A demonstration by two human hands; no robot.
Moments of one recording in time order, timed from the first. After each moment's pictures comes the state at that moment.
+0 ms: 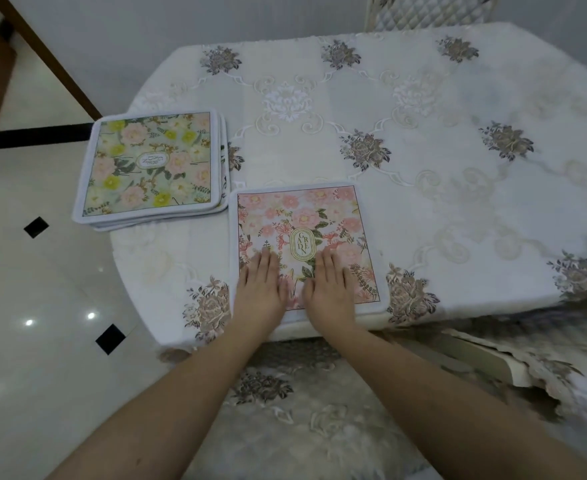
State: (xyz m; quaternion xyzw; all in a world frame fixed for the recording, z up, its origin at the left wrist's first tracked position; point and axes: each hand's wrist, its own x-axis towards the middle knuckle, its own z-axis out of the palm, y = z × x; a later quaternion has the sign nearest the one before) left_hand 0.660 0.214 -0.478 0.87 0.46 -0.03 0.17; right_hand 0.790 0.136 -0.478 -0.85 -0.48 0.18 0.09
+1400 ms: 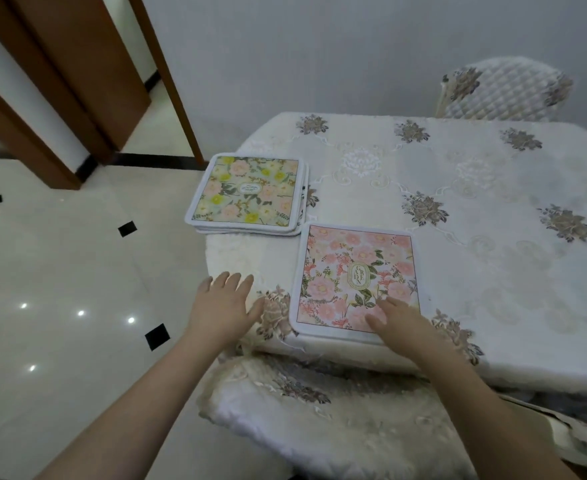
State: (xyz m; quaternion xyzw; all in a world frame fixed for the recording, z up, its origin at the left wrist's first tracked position) left_hand 0.513 0.213 -0.337 0.83 0.54 -0.14 0.05; right_hand 0.815 0.107 -0.366 -0.78 -0.55 0.29 -0.06
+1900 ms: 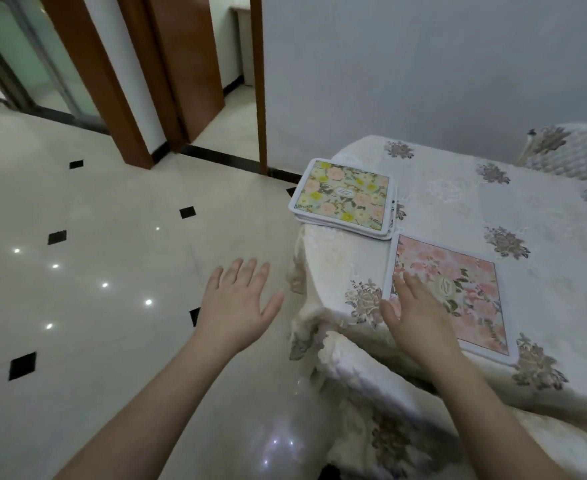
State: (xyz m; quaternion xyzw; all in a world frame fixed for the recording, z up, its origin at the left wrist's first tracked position) left_hand 0.313 0.137 -0.287 0.78 0.62 0.00 0.03; right_hand 0.600 0.095 -0.290 -0.77 -0.62 0.12 0.04
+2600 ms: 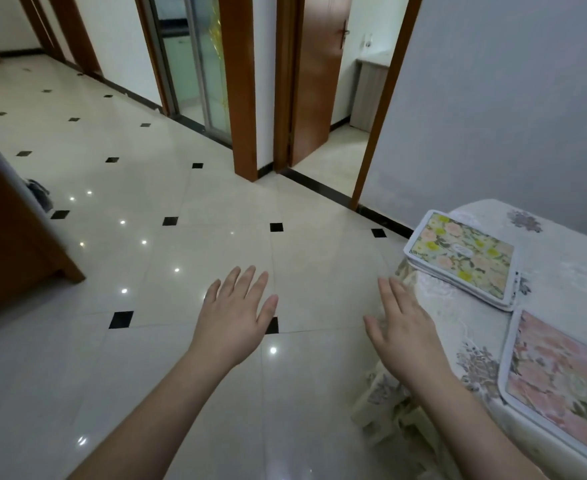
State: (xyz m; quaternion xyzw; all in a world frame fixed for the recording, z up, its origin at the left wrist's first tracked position) left_hand 0.100 0.072 -0.262 0.66 0.75 0.08 0.04; right_hand 0.363 0.113 -0.252 -0.62 -0.78 0.06 0.09
